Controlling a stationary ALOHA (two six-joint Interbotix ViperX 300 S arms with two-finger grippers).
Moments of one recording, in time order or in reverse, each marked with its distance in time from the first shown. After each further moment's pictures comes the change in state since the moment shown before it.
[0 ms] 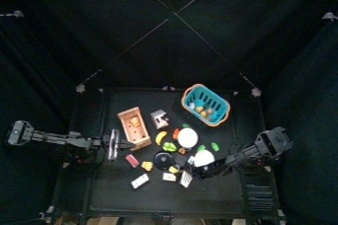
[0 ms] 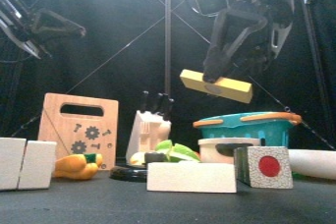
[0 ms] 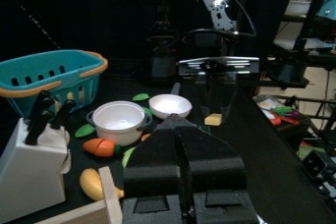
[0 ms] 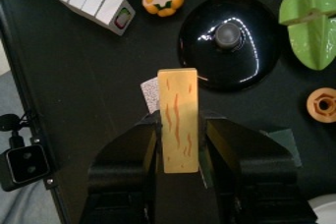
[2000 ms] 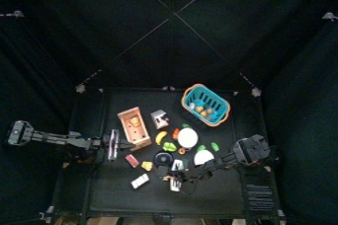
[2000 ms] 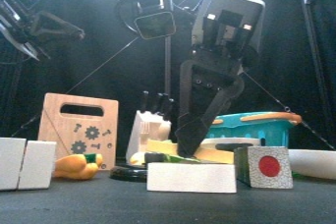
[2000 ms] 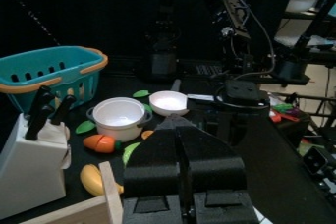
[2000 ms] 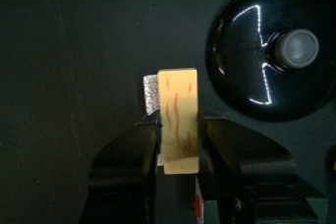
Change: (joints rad) left arm 0.000 0.000 0.011 0.000 0.000 0.000; right arm -0.025 0.265 -0.233 0.391 0.138 -0.646
